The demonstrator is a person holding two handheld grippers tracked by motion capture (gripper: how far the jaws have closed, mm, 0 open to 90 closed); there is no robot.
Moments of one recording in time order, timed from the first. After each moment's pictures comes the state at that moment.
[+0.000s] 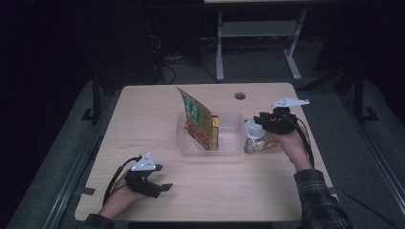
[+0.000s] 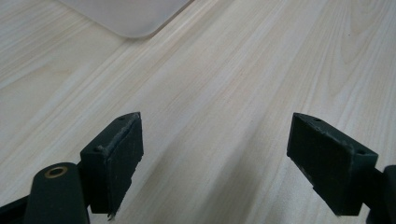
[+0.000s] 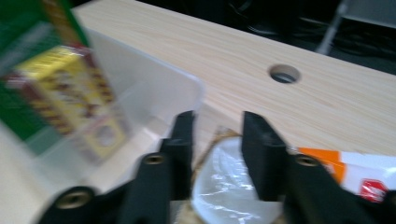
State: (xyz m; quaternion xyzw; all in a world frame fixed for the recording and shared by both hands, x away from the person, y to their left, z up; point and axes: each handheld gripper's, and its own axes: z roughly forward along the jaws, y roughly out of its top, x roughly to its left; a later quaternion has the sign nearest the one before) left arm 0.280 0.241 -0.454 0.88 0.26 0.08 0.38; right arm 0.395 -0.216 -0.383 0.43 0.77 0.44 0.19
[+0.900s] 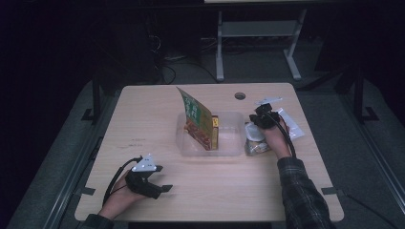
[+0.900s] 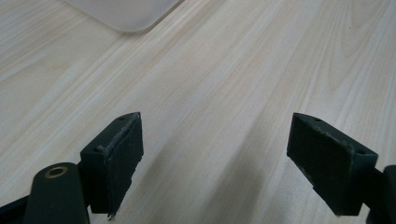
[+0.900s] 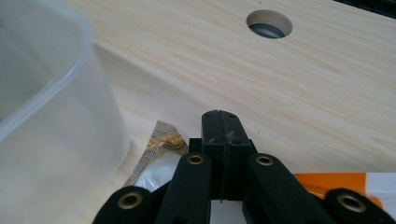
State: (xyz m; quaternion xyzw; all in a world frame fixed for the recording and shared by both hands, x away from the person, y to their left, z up) left arm 0.279 0.241 -0.455 0.89 0.26 0.07 0.37; right arm 0.461 -0.192 -0.445 0.47 0.79 0.35 0.20
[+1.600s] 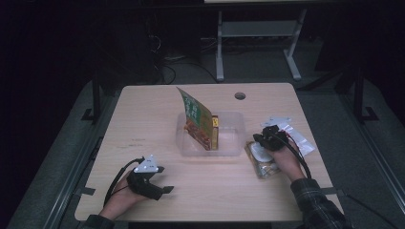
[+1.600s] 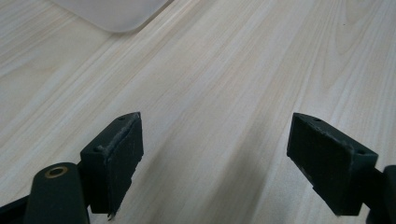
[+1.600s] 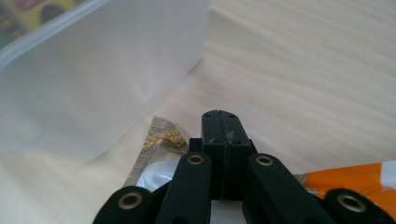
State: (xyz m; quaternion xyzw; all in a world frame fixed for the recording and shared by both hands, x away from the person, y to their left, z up) left arm 0.277 0.236 -0.455 0.89 0.25 0.07 0.37; right arm 0.384 -0.203 -0.452 0.43 0.81 0.35 0.17
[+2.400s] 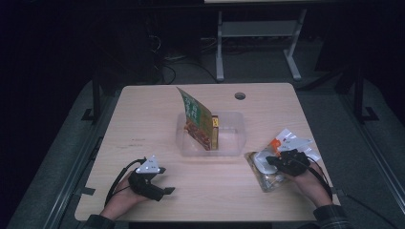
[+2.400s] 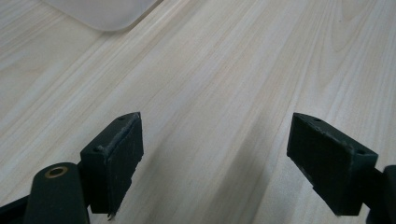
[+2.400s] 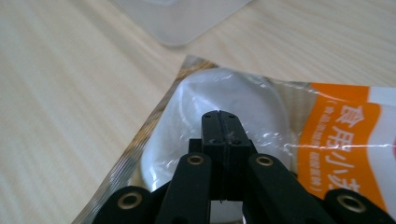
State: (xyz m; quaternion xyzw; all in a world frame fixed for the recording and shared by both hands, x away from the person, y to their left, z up) left arm 0.277 0.233 -0.456 0.90 0.24 0.07 0.36; right arm 0.304 -0.239 -0.440 0.37 0.86 0.34 0.14
